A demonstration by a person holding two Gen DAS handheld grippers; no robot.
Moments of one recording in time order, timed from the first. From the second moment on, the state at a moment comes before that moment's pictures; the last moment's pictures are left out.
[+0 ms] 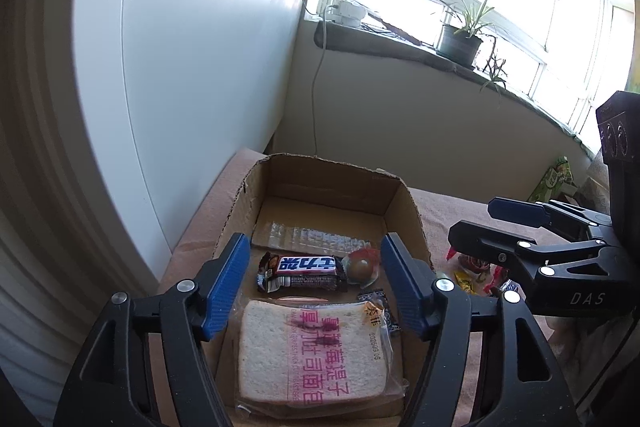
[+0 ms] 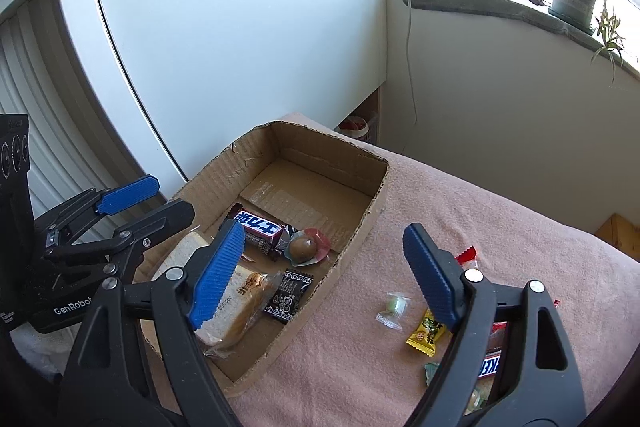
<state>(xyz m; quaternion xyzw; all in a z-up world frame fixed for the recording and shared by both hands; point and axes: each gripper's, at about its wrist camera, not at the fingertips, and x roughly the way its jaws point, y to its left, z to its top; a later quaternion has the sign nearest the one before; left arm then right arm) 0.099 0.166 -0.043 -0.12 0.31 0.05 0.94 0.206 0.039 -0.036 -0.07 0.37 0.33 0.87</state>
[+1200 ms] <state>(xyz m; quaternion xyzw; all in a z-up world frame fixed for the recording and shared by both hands) 0.108 -0.006 -0.070 -0.09 0.36 -0.12 0.92 0.177 -0.149 -0.097 -0.15 0.42 0.28 0.85</state>
